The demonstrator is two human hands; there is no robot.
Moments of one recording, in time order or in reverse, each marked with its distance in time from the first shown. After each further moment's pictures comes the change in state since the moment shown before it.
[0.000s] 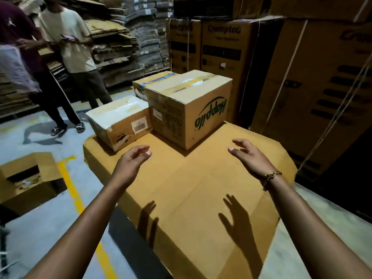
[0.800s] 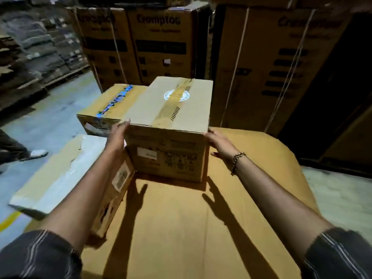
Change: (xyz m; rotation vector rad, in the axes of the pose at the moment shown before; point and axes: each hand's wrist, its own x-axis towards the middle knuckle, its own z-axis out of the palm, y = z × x) left_hand 0.436 -0.013 -0.021 -0.269 -0.324 -0.099; right_hand 0.249 -0.103 0.164 0.494 0.292 0.333
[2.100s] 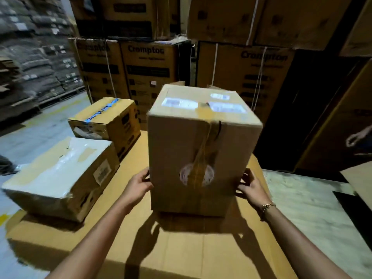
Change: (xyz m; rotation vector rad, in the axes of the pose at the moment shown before) left_hand -0.213 -0.072 0.058 0.252 -0.425 0.071; right_hand -0.199 0.114 -0.157 -0.101 0.223 -0.100
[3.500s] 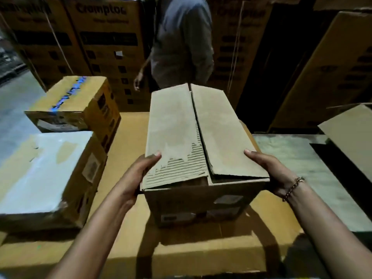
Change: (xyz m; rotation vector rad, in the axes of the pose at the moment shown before) left_hand -0.010 0.036 -0.035 -0.329 -0.222 -0.187; right_hand -0.049 -0.046 0.028 0.326 -0.023 0.375
